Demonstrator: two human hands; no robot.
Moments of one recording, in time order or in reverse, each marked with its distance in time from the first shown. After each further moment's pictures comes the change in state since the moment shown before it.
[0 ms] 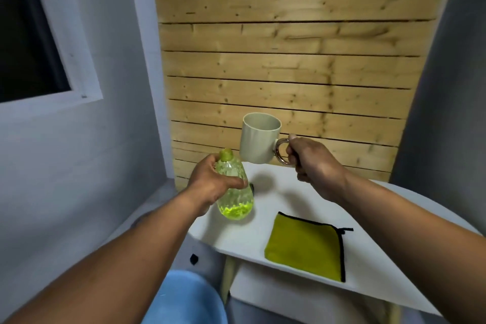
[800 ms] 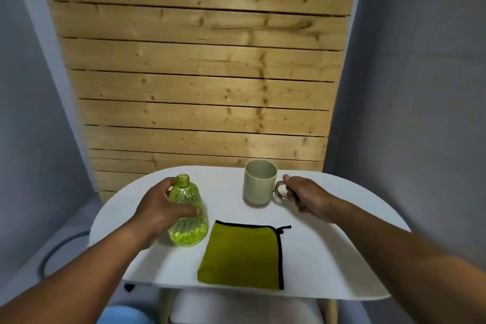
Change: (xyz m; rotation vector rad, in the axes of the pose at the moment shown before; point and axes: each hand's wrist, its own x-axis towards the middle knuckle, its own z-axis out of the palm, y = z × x) left_hand 0.032 -0.039 0.063 0.138 -0.180 -0.001; right_hand 0.027 0.136 -0.142 -0.212 0.030 0.303
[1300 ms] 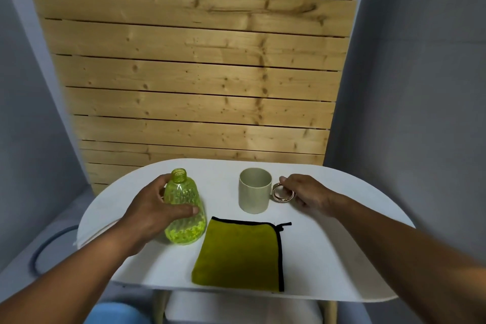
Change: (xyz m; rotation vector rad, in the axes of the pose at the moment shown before) left_hand 0.001 -0.010 0.002 -0.042 -0.068 0.026; right_hand 0.029 0.021 -0.002 -0.081 -0.013 0.022
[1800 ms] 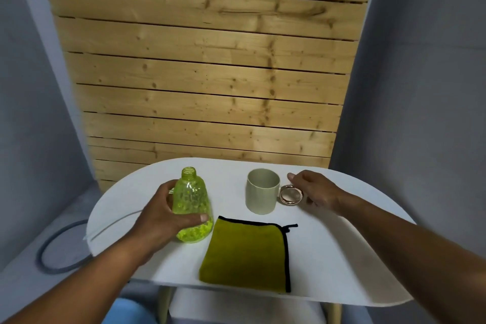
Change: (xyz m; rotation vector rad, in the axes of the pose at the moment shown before) left_hand -0.012 -0.016 0.004 -0.032 0.024 -0.042; right_hand -0.009 -0.011 -0.008 -0.183 0.059 -0.056
